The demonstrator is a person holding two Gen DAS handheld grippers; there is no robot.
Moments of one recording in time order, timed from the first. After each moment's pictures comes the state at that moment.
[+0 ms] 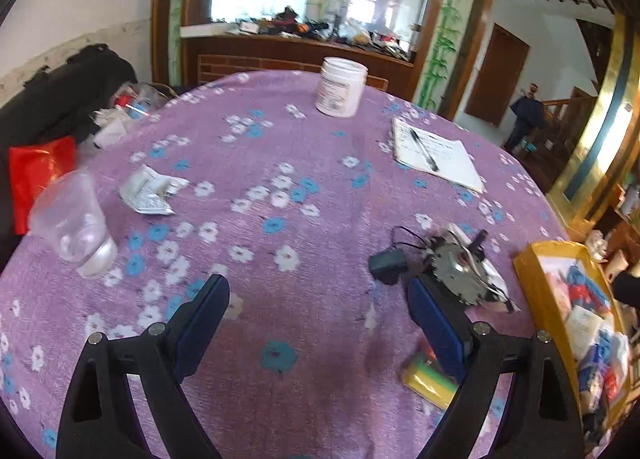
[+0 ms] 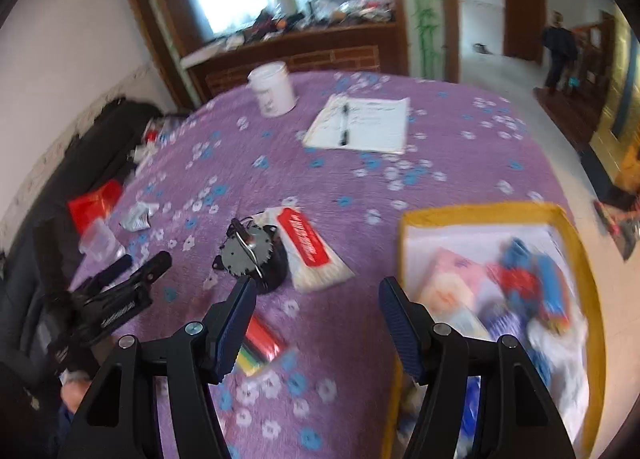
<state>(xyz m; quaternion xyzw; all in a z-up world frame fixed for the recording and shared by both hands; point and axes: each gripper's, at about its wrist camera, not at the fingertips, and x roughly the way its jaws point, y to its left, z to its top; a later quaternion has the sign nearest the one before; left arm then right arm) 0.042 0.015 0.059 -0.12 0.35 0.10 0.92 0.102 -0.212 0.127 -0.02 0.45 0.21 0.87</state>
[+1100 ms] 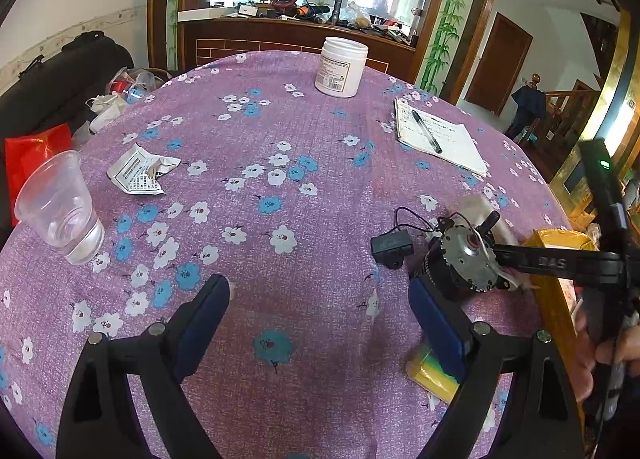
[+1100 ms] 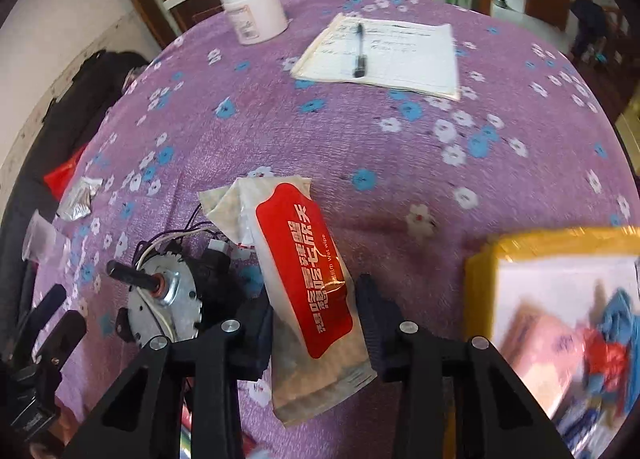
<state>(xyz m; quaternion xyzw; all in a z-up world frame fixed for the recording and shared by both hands) 0.050 0.015 0.044 -0.14 0.38 0.09 0.91 0.203 -0.178 0.030 -0.01 0.54 0.21 0.81</state>
